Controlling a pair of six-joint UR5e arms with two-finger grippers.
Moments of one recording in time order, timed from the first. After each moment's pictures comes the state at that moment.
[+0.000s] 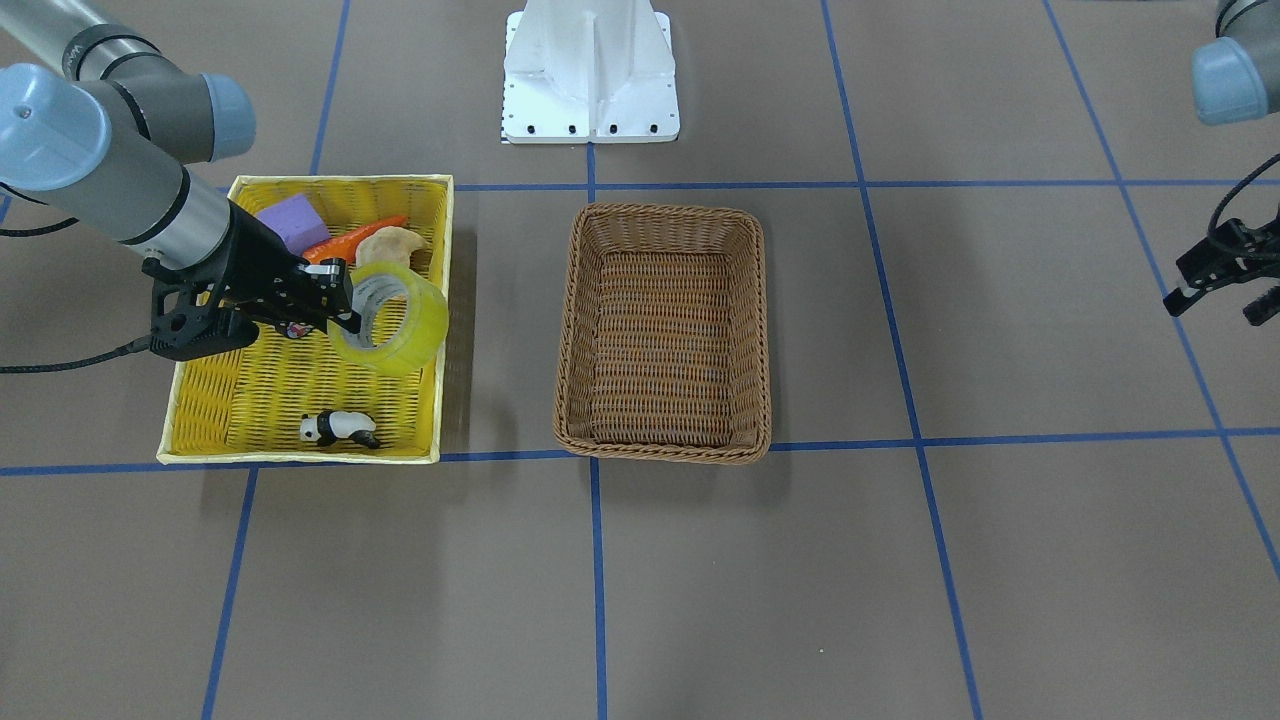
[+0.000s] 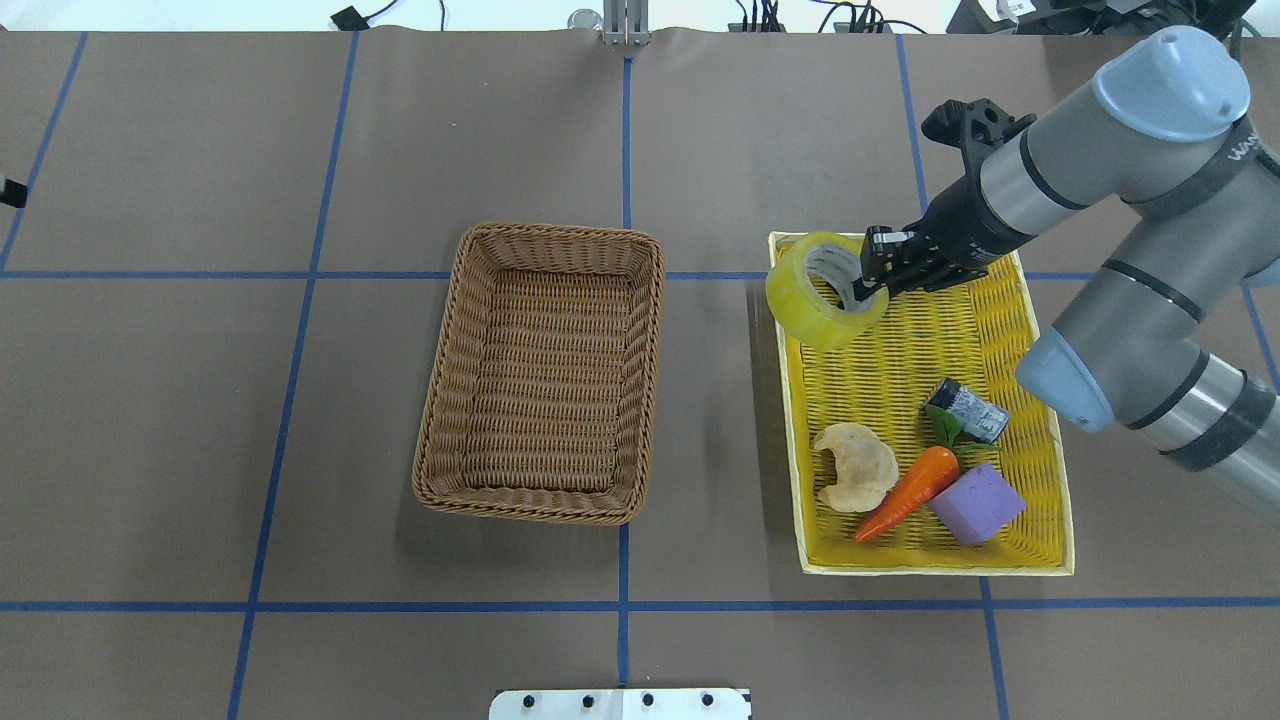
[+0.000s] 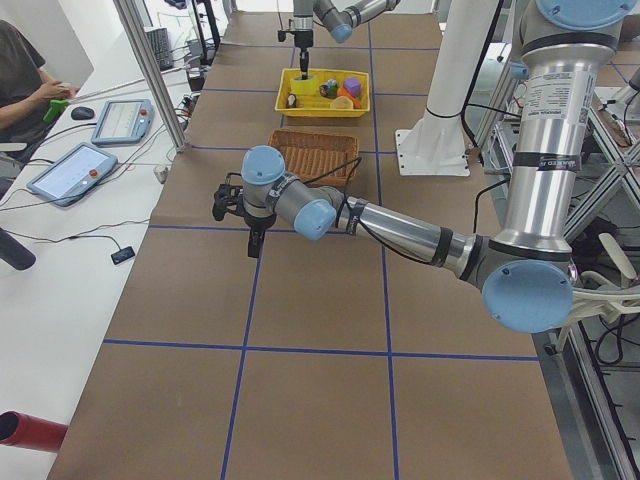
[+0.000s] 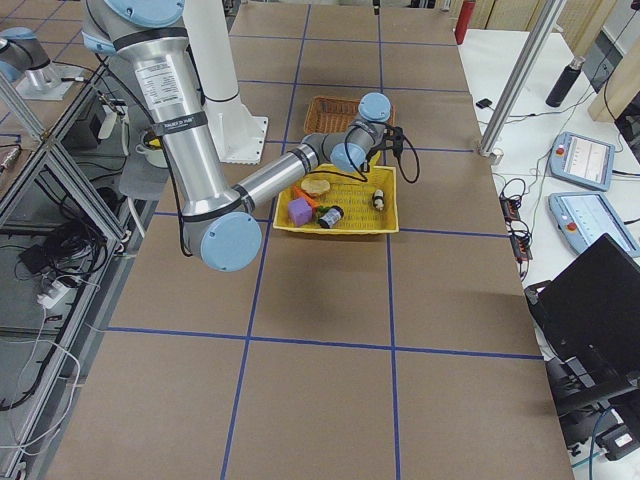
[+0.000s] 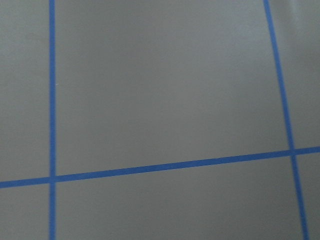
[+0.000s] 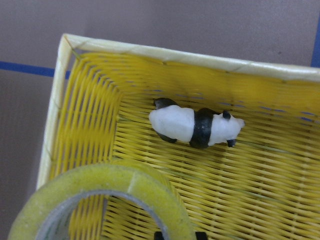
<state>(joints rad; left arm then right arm) -1.30 -1.65 -1.78 -1.96 -2.38 -0.64 0.88 -1.20 1.75 -1.16 2.36 1.13</state>
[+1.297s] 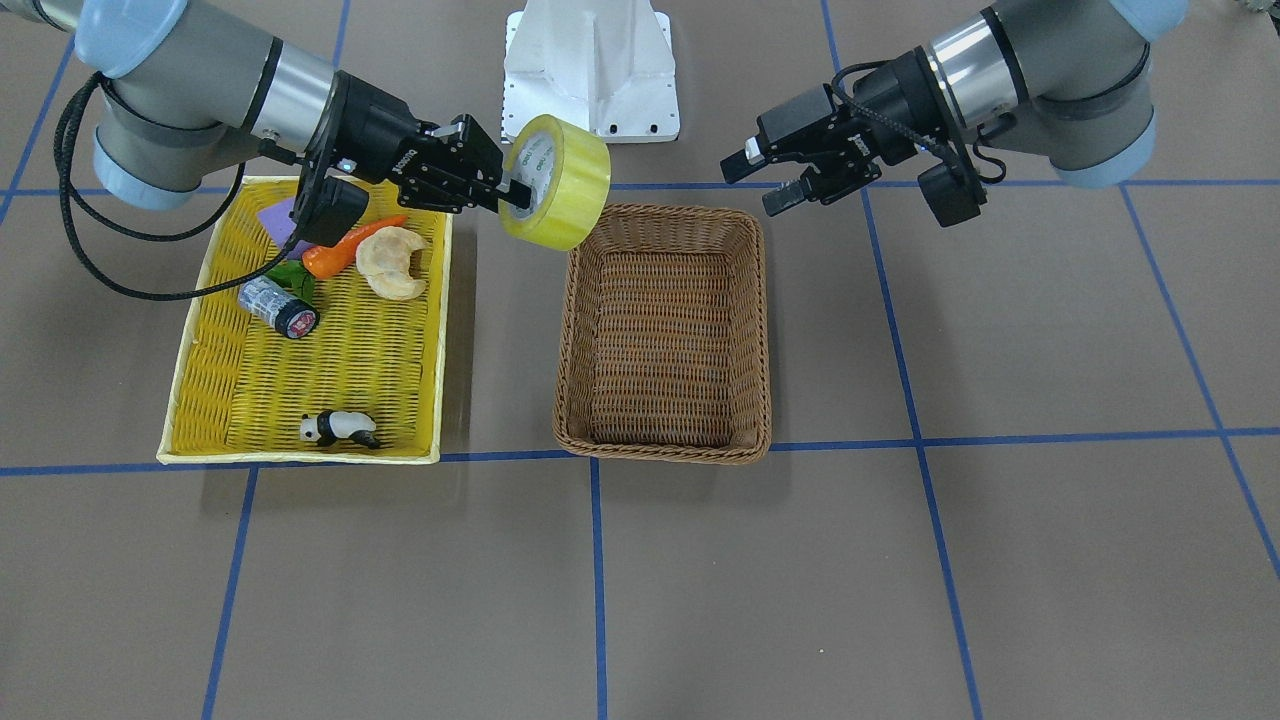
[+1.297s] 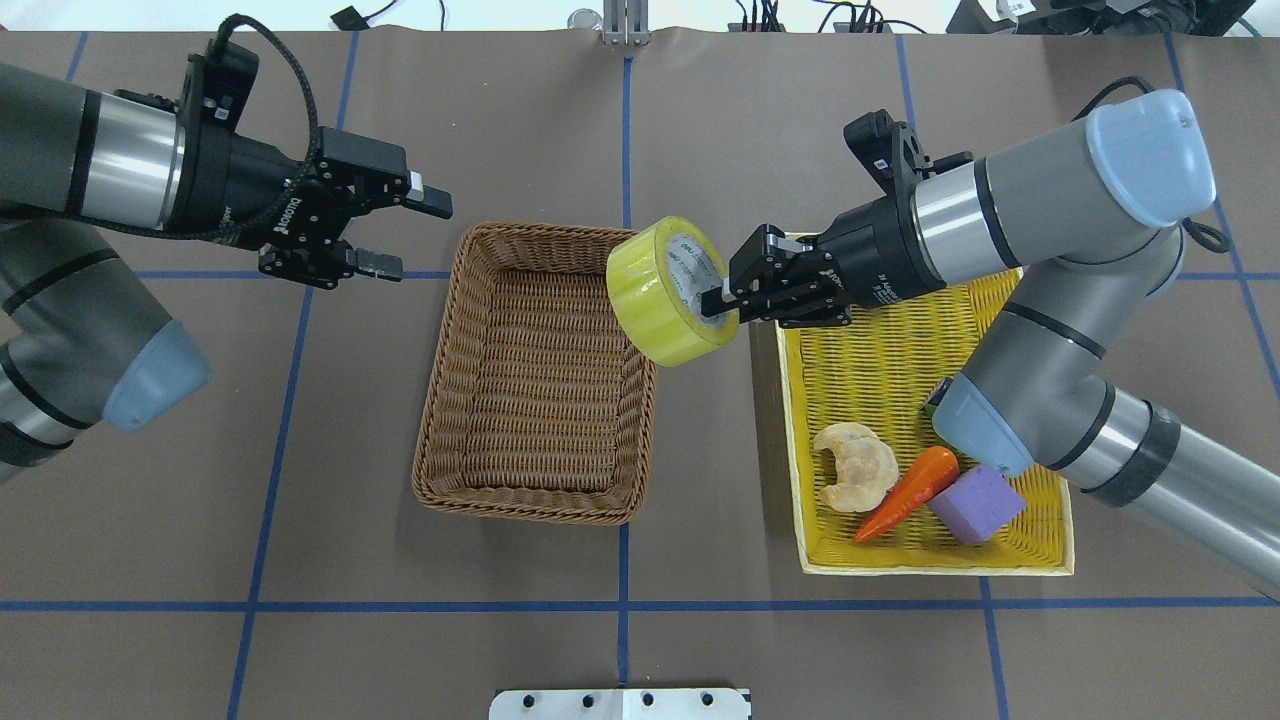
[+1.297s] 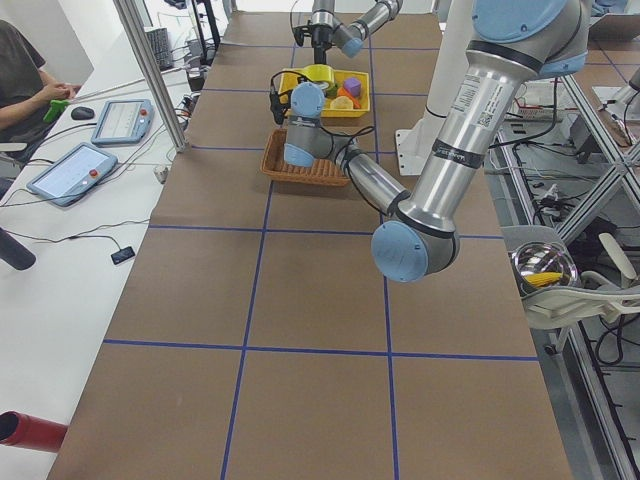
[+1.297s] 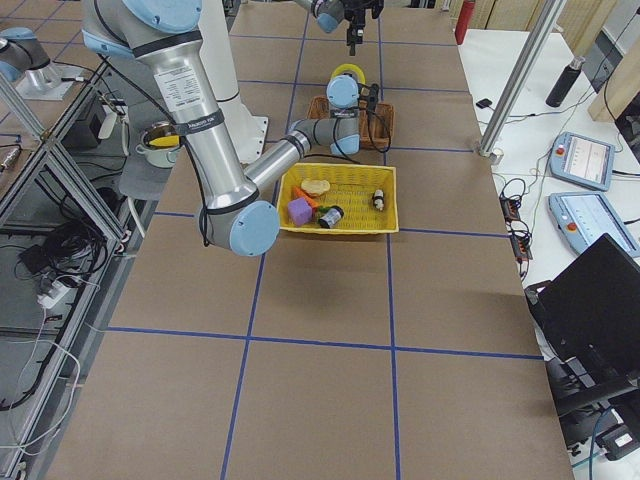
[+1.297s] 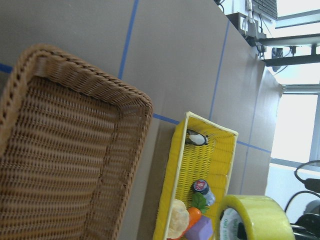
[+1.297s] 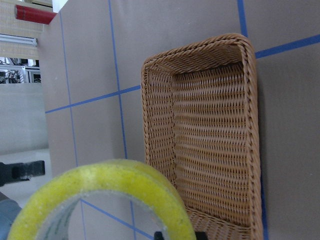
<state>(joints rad) -0.85 -1.99 -1.76 -2.81 -2.30 -1.98 0.71 -1.13 1.72 -0.38 2.20 1.85</state>
